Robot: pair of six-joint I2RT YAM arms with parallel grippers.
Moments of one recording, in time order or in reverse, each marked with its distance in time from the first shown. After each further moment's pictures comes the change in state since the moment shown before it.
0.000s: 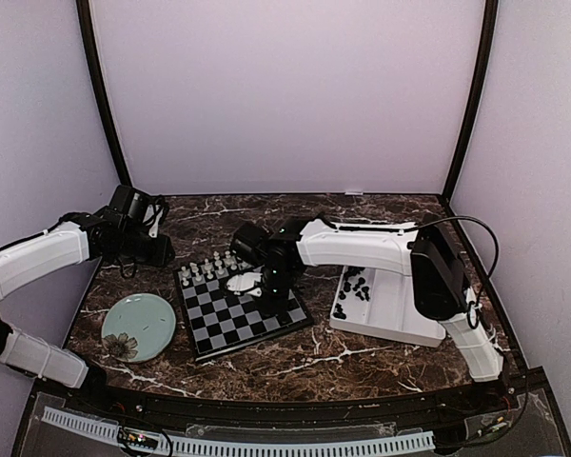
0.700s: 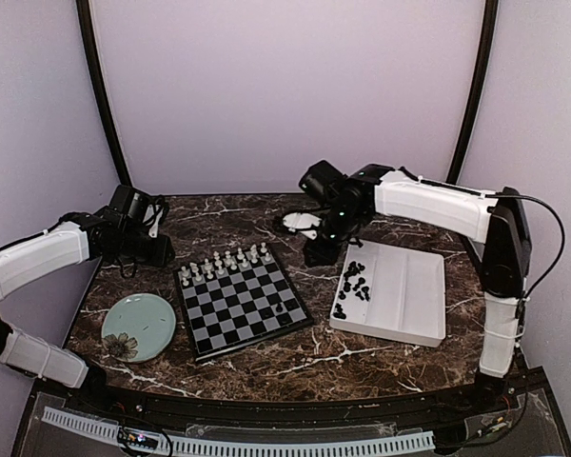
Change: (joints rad) left arm 0.000 0.000 0.000 0.000 0.000 0.000; right arm -0.209 -0.330 -0.218 0.027 -0.079 0.017
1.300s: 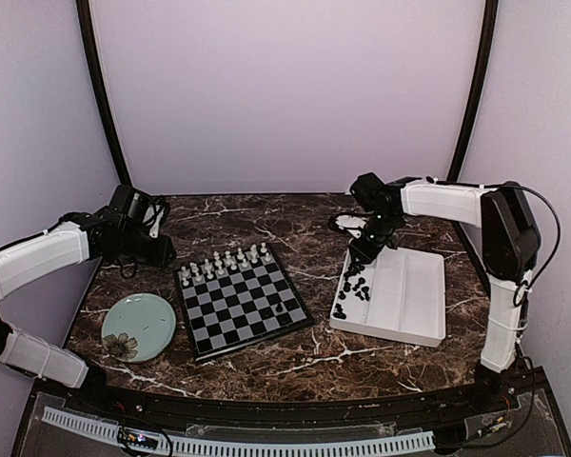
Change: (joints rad) left arm 0.000 0.000 0.000 0.000 0.020 0.003; right arm -0.340 -0.025 -0.256 0.137 0.000 0.032
